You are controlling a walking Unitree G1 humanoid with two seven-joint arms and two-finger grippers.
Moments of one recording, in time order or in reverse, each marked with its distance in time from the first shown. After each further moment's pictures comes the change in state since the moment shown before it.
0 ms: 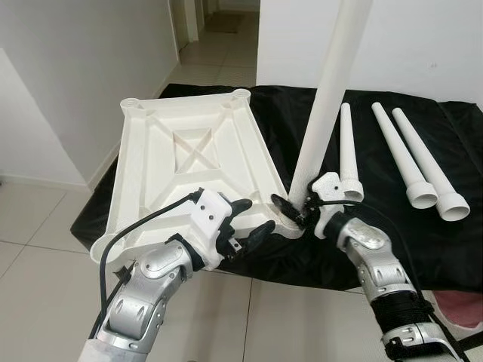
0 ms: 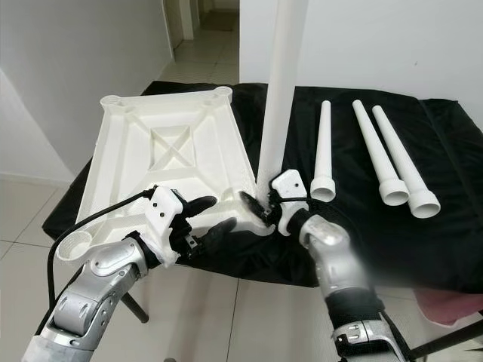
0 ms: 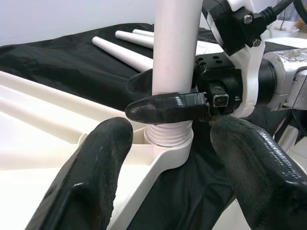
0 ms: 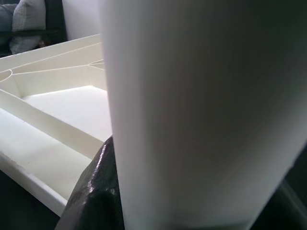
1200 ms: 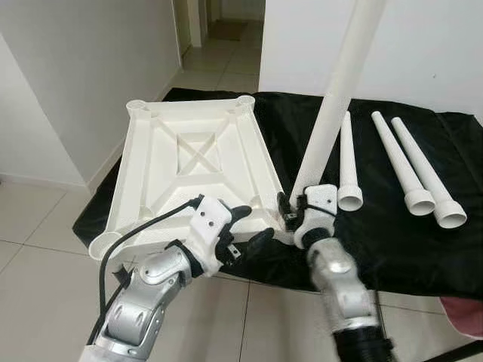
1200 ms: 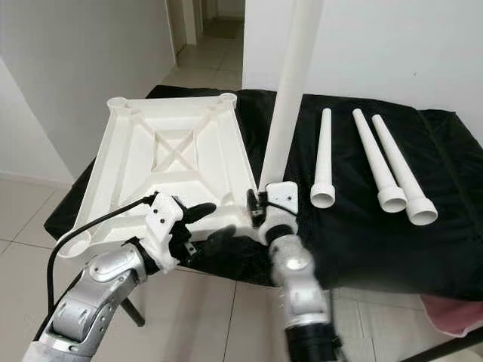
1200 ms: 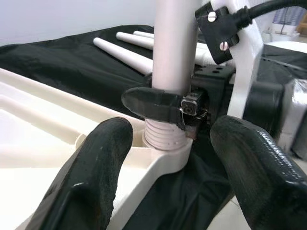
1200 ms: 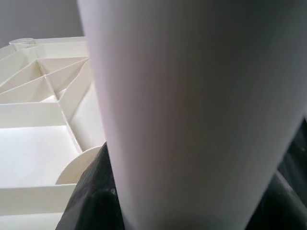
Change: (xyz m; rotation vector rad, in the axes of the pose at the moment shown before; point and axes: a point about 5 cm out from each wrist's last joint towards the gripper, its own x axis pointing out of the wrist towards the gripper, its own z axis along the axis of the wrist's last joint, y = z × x) left arm -0.002 -0.003 -0.004 -0.009 0.009 0.001; right arm 0.008 0.048 0.001 0.207 0.009 -0.658
